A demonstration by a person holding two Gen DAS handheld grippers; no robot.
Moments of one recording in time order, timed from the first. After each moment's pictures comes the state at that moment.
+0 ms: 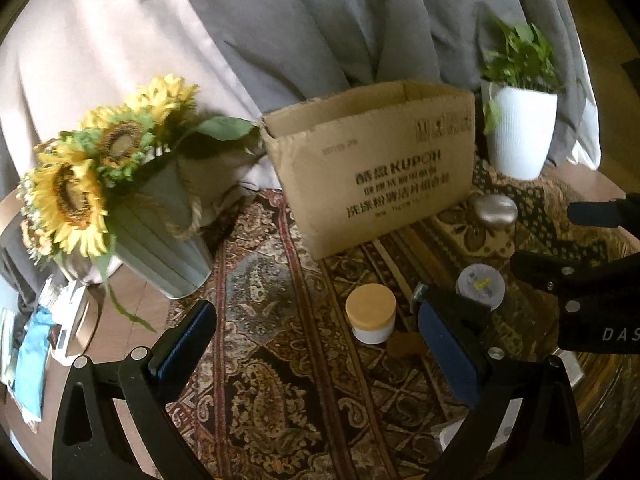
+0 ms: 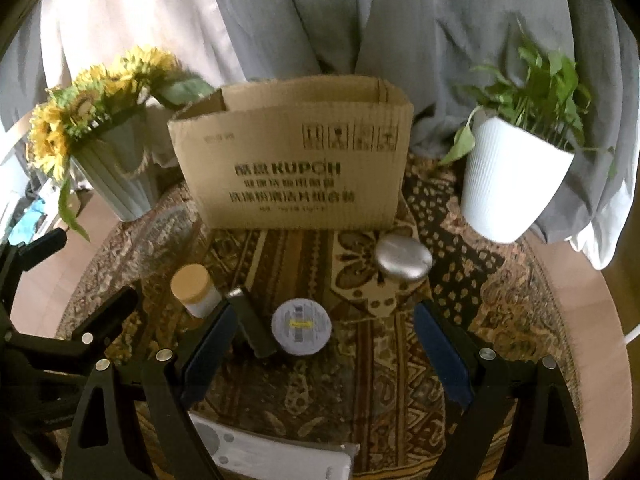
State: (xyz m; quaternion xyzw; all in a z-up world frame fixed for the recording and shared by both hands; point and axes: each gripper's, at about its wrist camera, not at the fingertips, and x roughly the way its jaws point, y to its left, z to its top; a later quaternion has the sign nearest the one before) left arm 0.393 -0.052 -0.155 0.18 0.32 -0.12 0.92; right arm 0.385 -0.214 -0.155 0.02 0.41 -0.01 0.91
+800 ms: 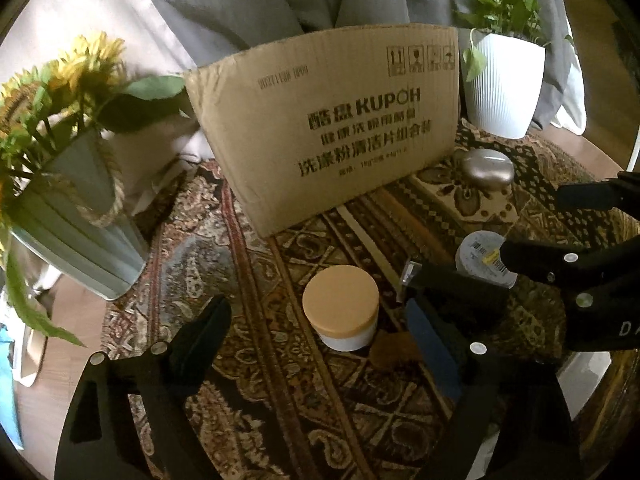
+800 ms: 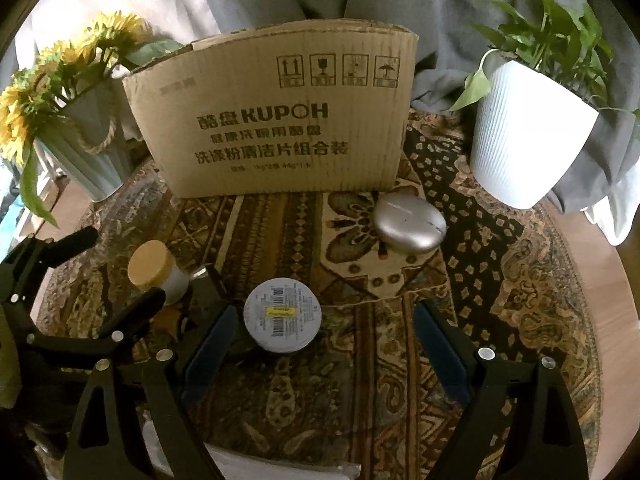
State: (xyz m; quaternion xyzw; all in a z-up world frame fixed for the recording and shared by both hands) left arm 0.435 -0.066 -0.208 0.18 0.37 -0.18 0.89; right arm 0.414 -0.220 -0.193 0.03 0.45 -0.02 0.89
